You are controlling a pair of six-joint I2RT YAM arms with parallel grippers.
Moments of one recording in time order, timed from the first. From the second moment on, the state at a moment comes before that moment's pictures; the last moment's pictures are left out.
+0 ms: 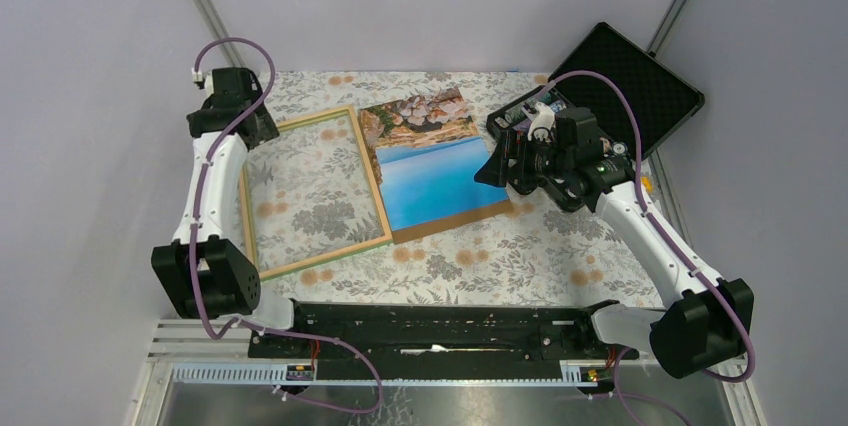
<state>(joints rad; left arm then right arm) 0.13 1.46 1.46 -0.85 -0.46 -0.31 0.33 1.22 1.04 -0.47 -0.56 0.40</state>
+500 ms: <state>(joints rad) 0.06 1.39 1.07 -0.82 -0.17 -0.63 0.33 1.22 1.04 -0.47 -0.54 0.39</state>
